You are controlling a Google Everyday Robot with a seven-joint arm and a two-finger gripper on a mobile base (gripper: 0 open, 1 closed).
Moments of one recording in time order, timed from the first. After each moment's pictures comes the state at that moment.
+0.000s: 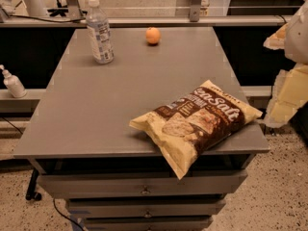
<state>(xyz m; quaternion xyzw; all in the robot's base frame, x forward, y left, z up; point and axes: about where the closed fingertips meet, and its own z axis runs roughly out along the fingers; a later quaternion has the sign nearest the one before) 0.438 -0.216 0.977 -0.60 0.78 -0.04 0.16</state>
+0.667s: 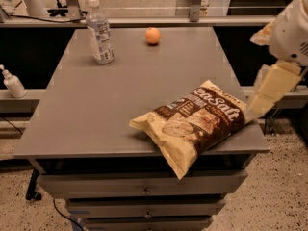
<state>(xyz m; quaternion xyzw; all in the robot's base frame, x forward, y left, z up) 0.459 -0.193 0.975 -0.60 0.78 -0.01 0.21</state>
